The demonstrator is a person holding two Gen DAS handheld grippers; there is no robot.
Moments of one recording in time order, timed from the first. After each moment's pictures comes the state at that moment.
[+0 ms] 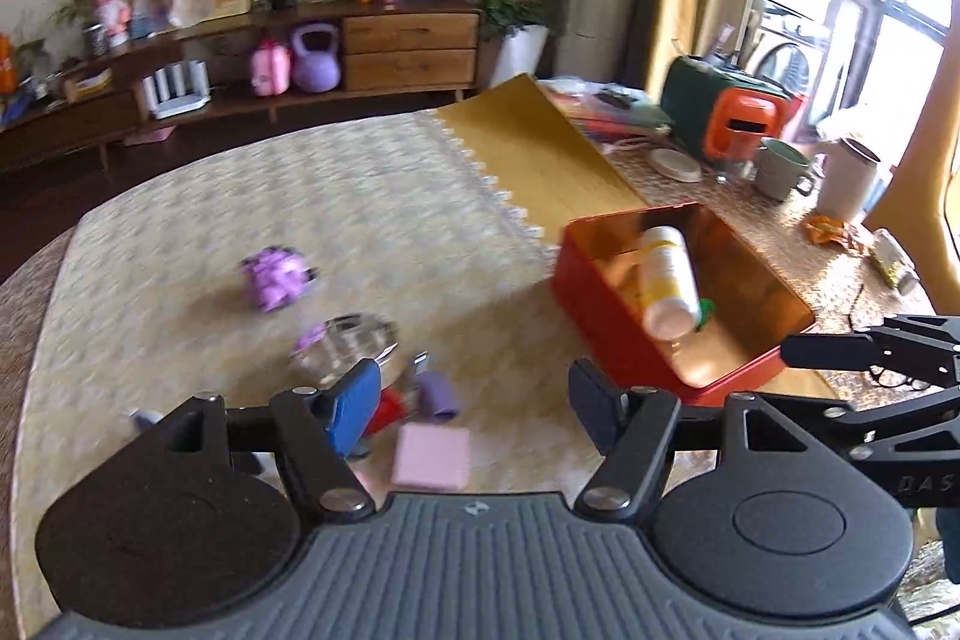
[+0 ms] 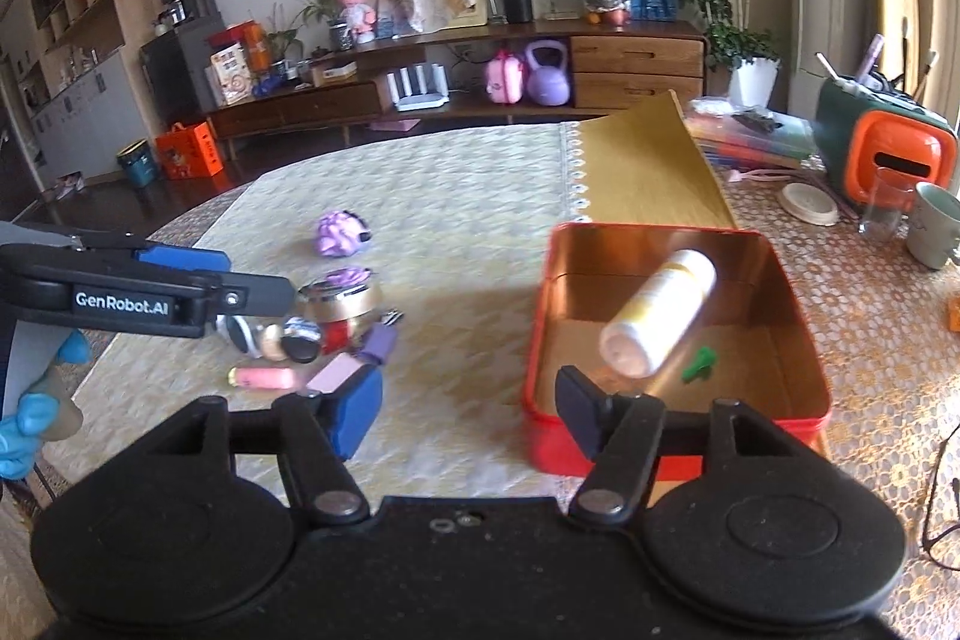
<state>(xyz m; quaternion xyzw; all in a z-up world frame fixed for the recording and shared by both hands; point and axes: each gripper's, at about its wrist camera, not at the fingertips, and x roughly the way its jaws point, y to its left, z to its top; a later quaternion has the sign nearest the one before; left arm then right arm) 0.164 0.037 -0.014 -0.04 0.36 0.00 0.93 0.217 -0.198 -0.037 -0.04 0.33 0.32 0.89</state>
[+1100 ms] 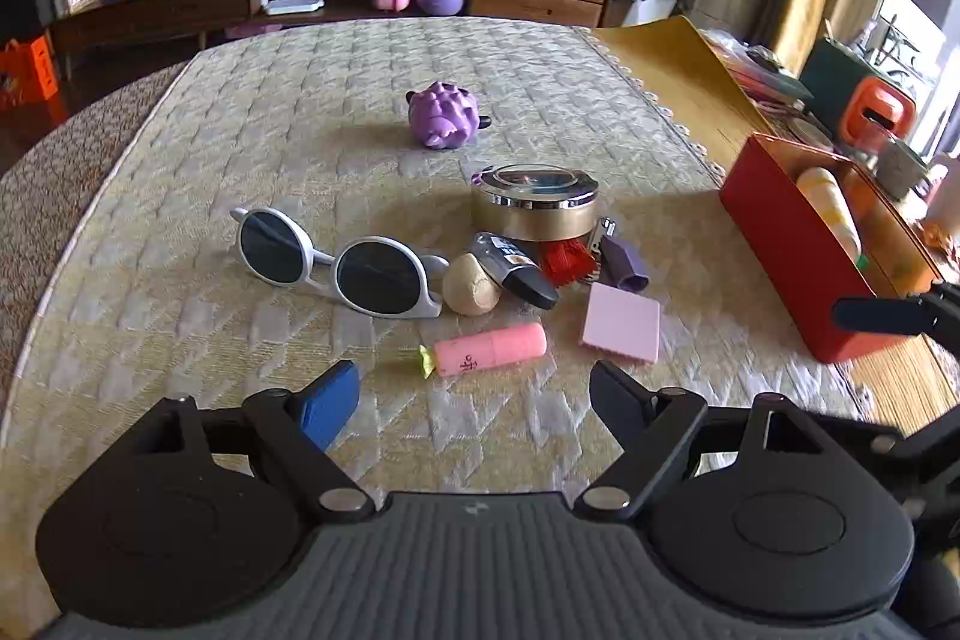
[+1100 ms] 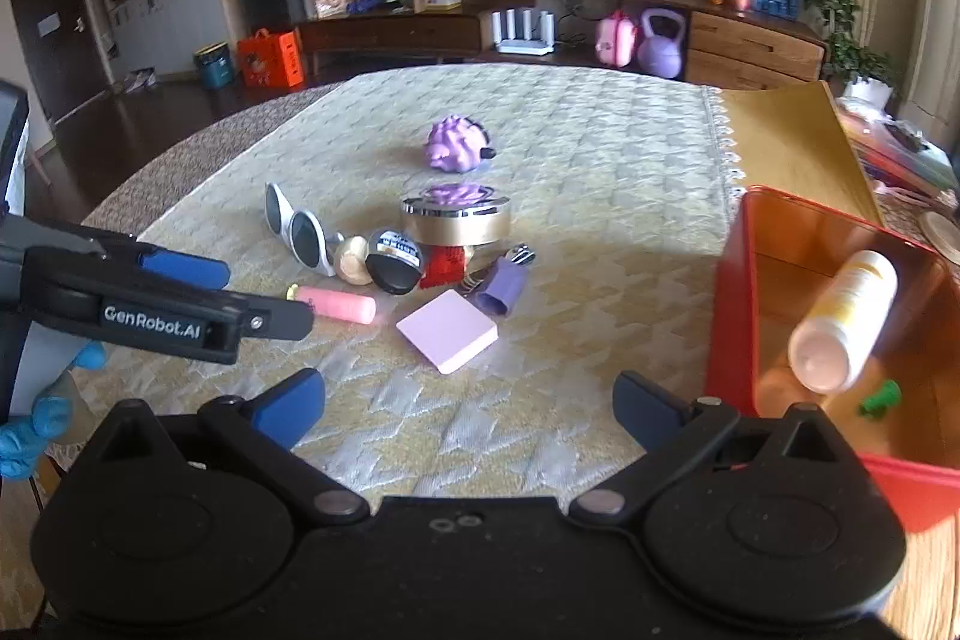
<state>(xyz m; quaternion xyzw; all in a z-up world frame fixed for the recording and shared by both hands) 0.133 0.105 -0.099 -0.11 0.40 0.10 0.90 0.217 -0.111 -0.095 -0.12 0.34 0.40 0.84</state>
